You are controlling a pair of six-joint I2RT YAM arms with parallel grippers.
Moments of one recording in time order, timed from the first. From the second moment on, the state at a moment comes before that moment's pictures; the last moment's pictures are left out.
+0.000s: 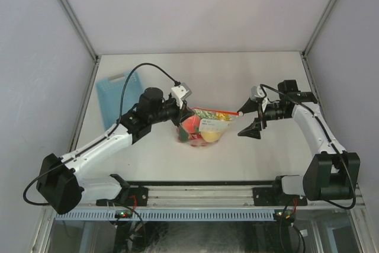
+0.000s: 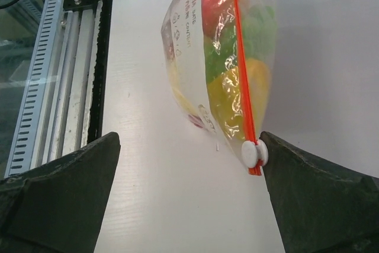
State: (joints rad) left arm -0.67 1.21 0.88 -0.06 0.36 0.02; right arm 0.00 1.32 1.04 -1.14 -1.28 -1.28
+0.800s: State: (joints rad) left arm -0.64 1.16 0.88 -0.07 0.02 -0.87; right arm 0.02 1.25 1.17 -0.82 -1.23 -0.48
